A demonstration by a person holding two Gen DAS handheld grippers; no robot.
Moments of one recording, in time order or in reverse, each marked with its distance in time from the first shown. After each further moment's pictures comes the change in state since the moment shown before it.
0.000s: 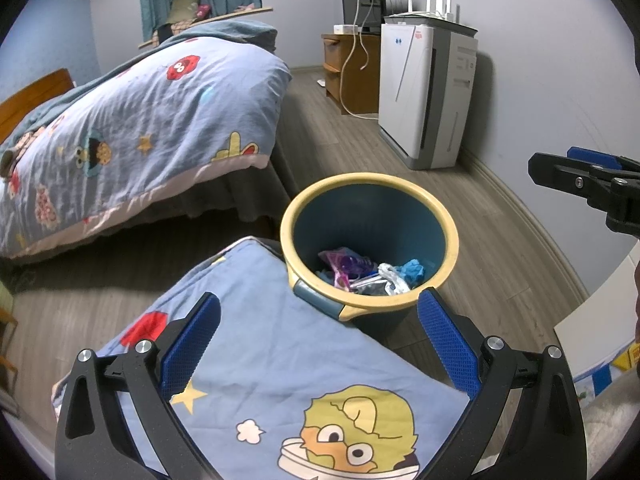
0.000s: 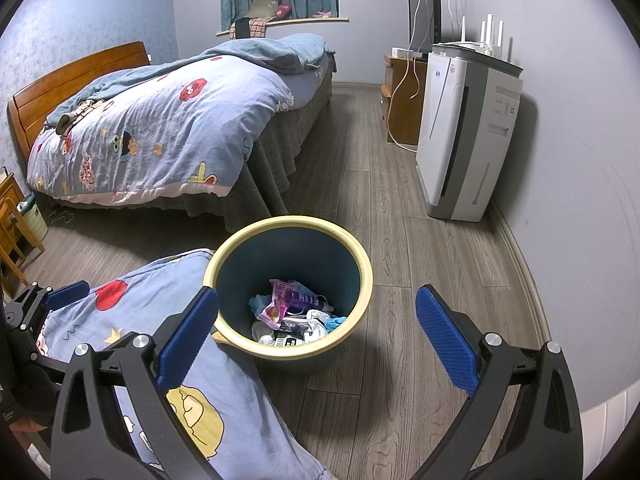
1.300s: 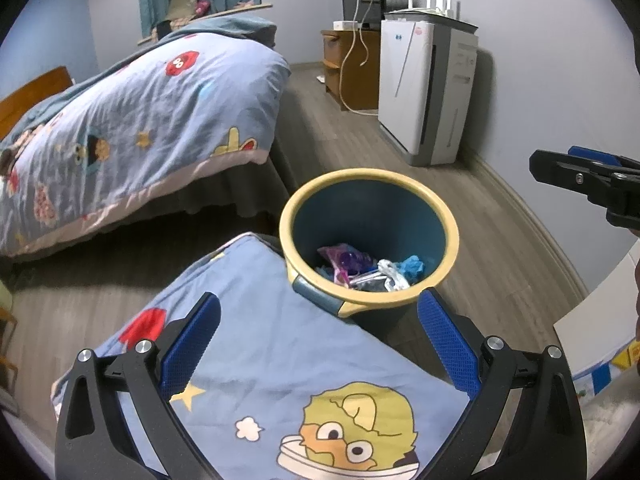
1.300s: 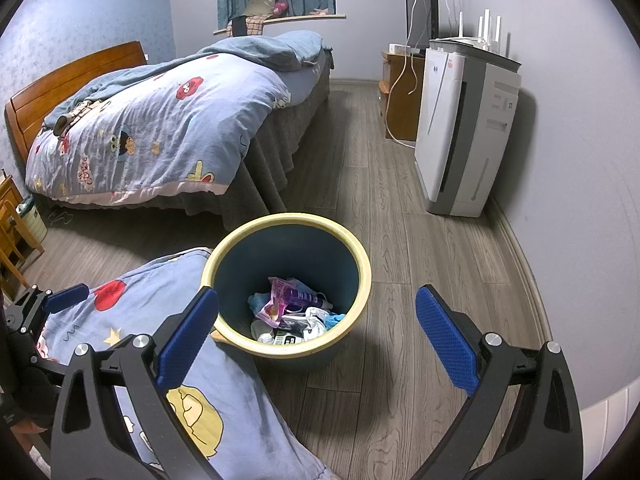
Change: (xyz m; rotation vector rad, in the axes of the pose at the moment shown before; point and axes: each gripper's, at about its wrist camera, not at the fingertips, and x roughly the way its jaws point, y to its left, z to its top) left arm 0.000 0.007 -0.003 0.006 0.017 -0.010; right arm 0.002 -0.004 0.000 0.003 0.007 0.000
